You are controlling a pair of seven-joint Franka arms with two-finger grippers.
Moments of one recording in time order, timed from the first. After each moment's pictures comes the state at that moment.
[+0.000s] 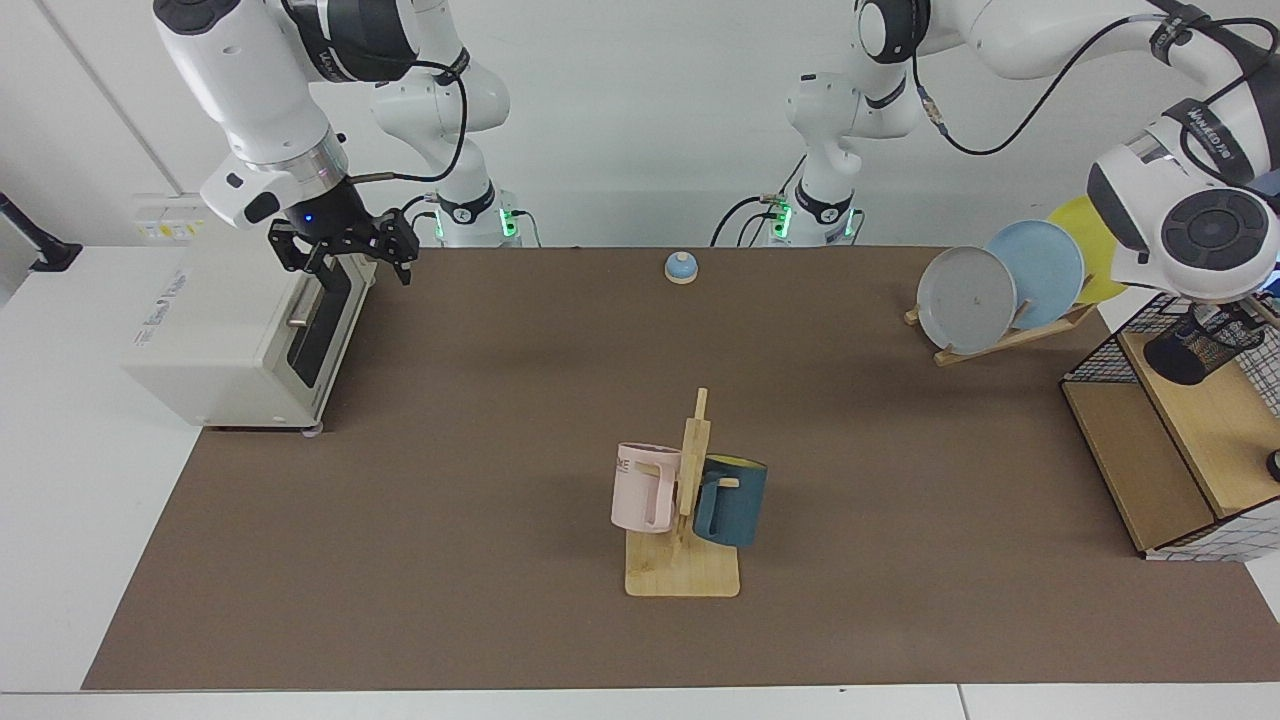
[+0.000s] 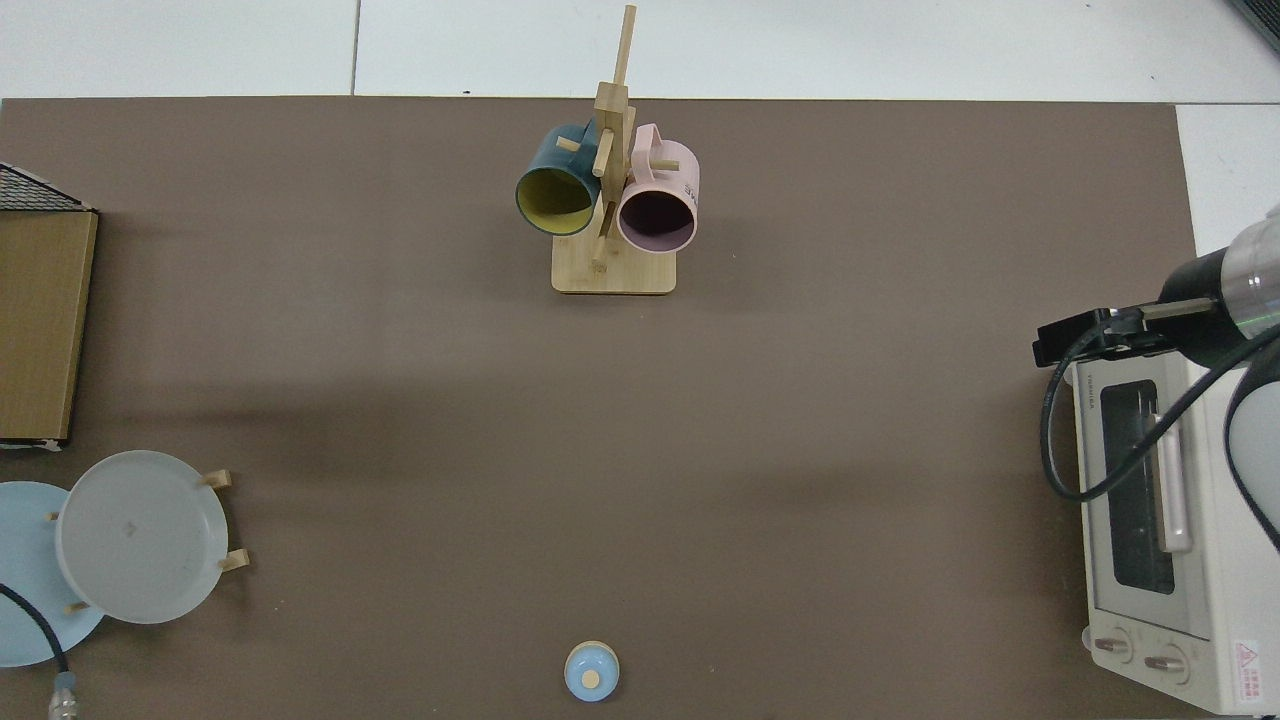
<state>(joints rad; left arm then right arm) -0.24 0.36 0.43 -1.41 0.66 1.54 1.45 0.14 0.00 -0.11 -1.63 0.04 1.60 -0.04</state>
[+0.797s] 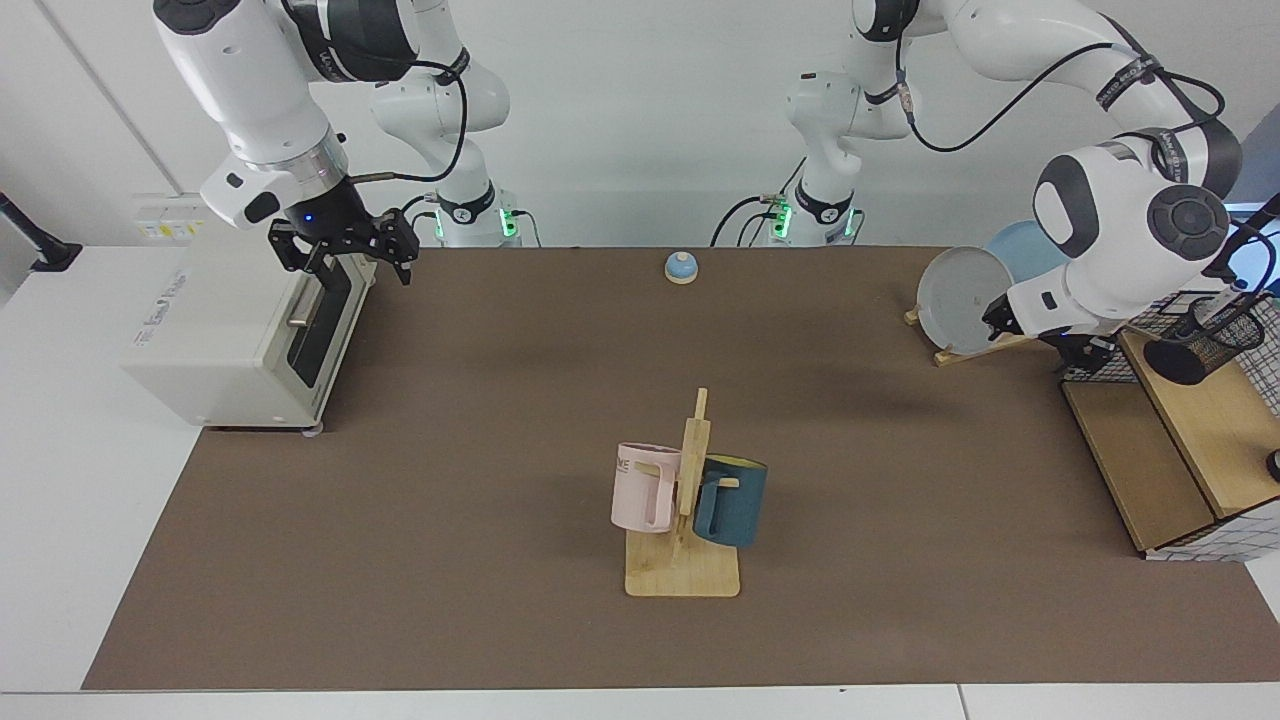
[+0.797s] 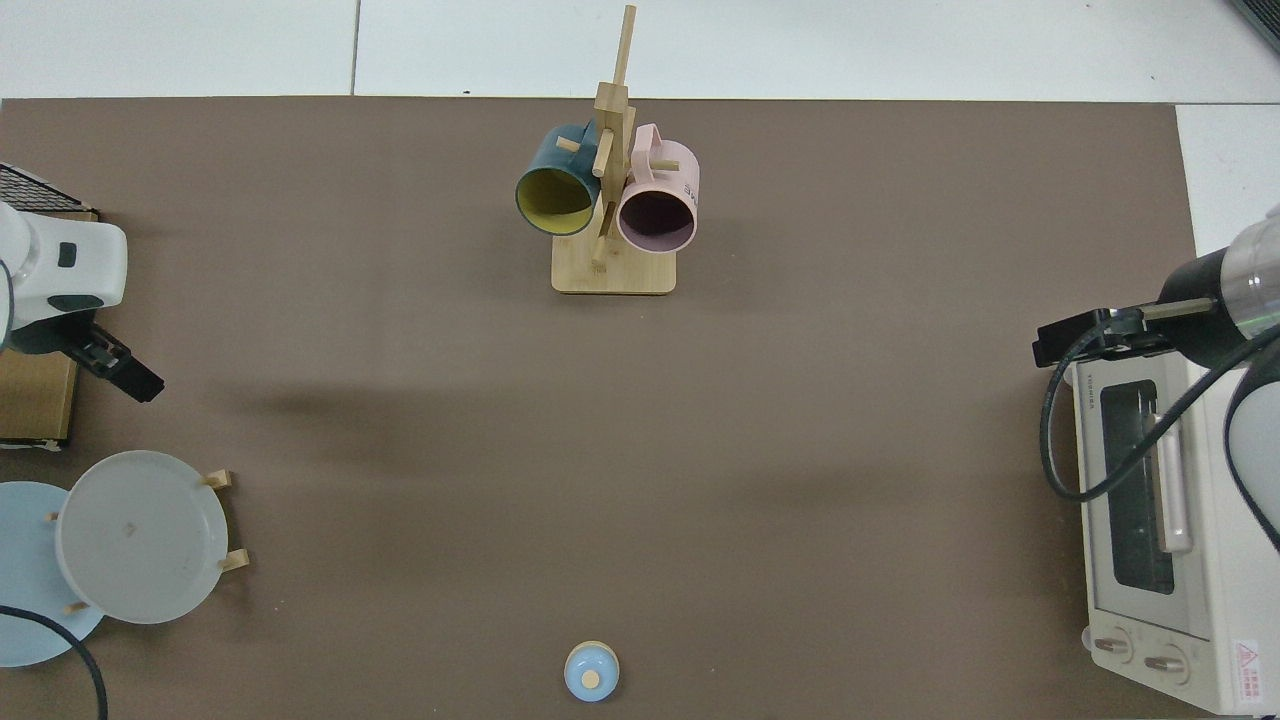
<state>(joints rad) -0.26 0.27 0.41 -1.62 0.07 1.67 0.78 0.14 0.00 -0.11 -1.63 0.04 1.60 -0.04</state>
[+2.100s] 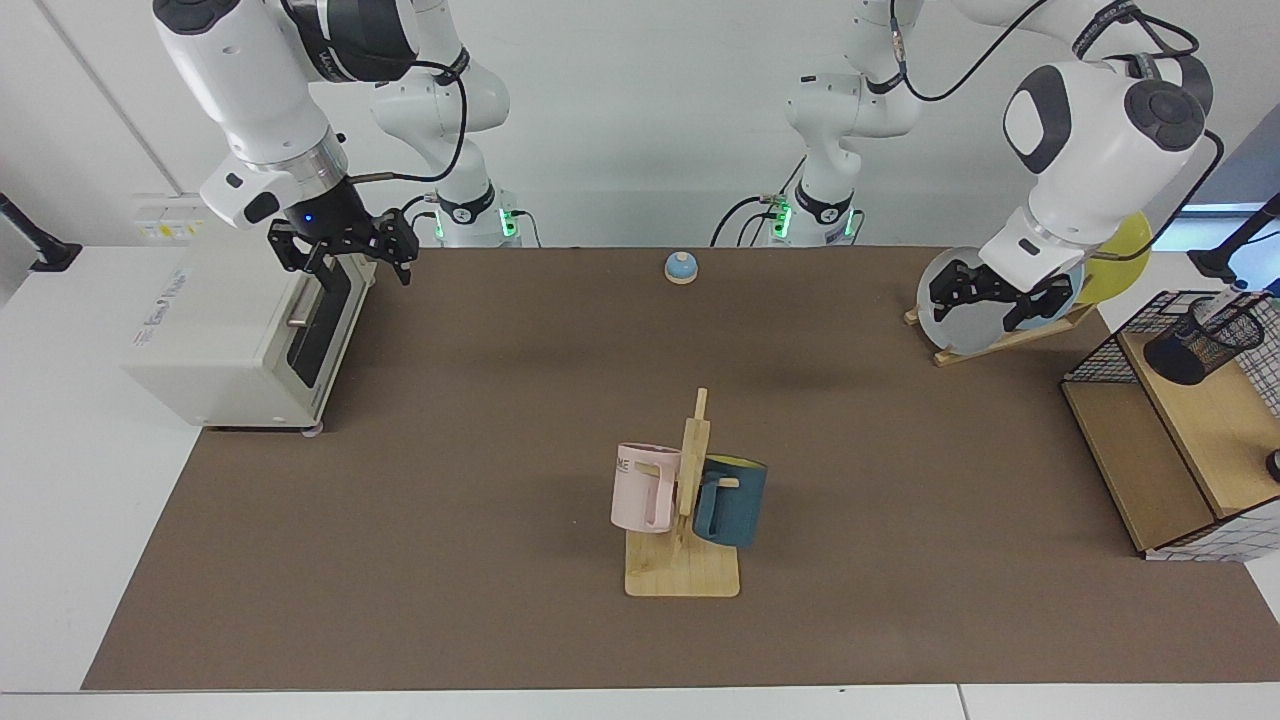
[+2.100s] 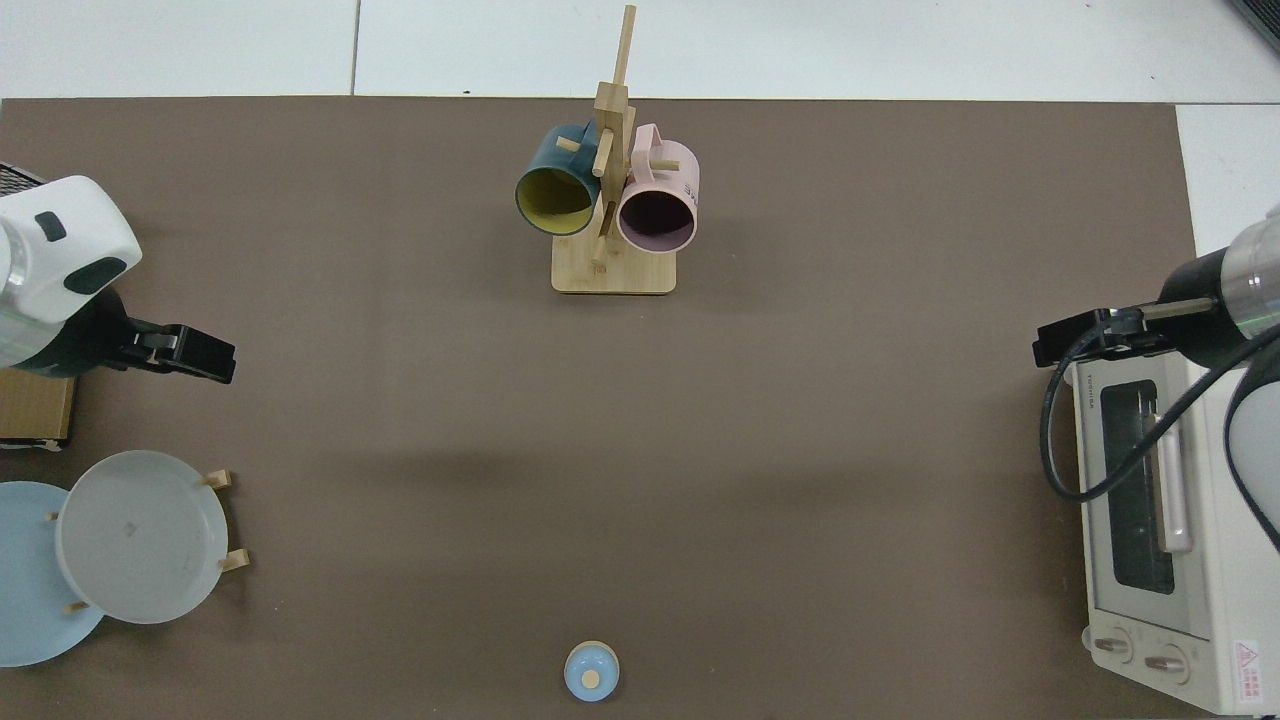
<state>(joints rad) -0.16 -0.02 0.10 -1.67 -0.02 1.60 0.10 0.14 0.00 -0.11 -1.63 0.04 1.60 -0.04</state>
